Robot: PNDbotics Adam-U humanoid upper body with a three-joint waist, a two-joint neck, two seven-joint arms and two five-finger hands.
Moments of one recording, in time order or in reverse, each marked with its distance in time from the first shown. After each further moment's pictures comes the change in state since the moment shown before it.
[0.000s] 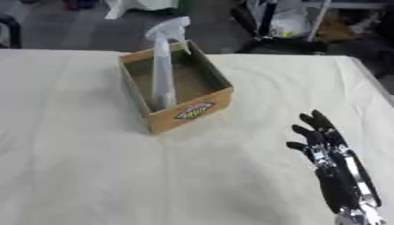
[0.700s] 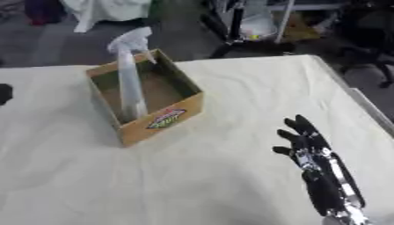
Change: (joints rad) left arm -0.112 0.324 -0.133 -0.025 0.026 0.035 -0.190; right arm -0.009 0.000 -0.006 0.000 0.000 -0.003 -0.004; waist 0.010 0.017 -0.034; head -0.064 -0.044
